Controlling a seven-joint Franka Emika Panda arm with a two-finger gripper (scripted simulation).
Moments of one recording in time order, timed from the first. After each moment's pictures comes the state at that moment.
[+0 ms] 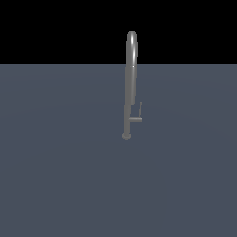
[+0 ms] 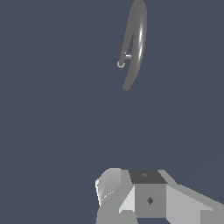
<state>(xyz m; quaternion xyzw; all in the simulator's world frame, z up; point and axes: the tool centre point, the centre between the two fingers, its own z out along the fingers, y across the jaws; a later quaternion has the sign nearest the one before) -0.254 0.003 0.477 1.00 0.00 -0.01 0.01</state>
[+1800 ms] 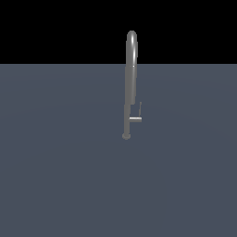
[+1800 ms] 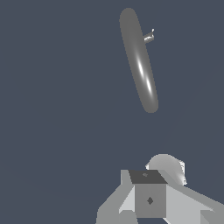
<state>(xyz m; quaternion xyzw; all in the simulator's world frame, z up) -0.125 -0.014 0.440 0.96 -0.17 -0.17 -0.15</state>
